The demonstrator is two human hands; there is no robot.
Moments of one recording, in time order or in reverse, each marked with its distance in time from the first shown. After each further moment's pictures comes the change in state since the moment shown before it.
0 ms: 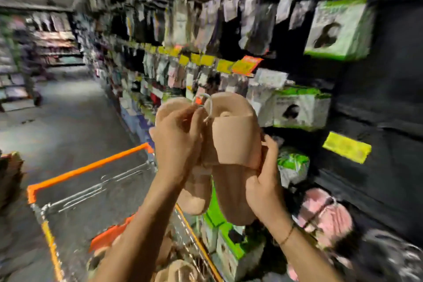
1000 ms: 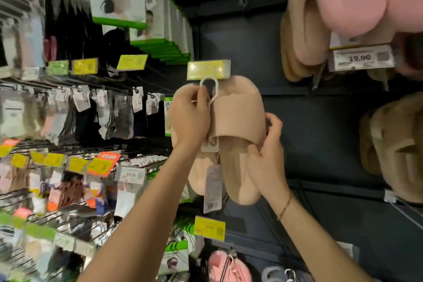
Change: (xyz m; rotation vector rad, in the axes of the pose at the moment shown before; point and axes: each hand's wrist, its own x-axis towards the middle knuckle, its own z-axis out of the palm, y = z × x) left_hand 0.112 0.293 0.224 -0.634 -0.138 0.237; right_hand 0.139 -0.141 -0.248 -0.407 0.601 -0.195
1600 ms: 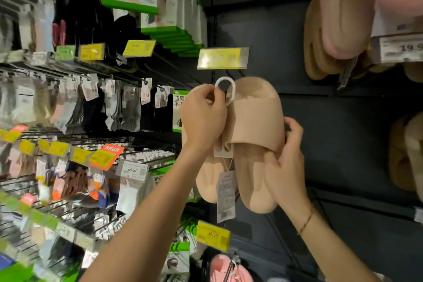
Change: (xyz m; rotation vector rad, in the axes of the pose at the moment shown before) left_hand -0.004 -0.016 0.020 0.036 0.012 0.028; right_hand 0.013 0.037 -0.001 -0.013 -0.023 -0.050
